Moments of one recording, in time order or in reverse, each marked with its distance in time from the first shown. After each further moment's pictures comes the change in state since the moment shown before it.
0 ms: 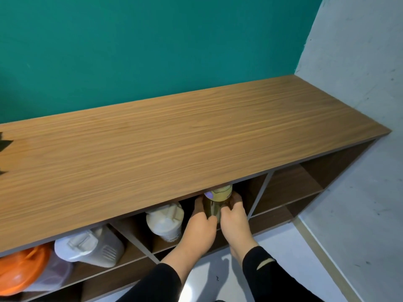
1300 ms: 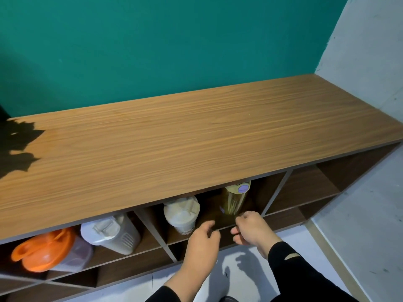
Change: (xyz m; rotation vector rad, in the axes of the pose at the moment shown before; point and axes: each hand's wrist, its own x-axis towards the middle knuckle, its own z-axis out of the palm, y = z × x) left_hand -0.028 -0.048 -0.004 -0.108 -0.006 -0.111; right_hand 0.007 0.013 -0.013 -0.325 -0.211 0.234
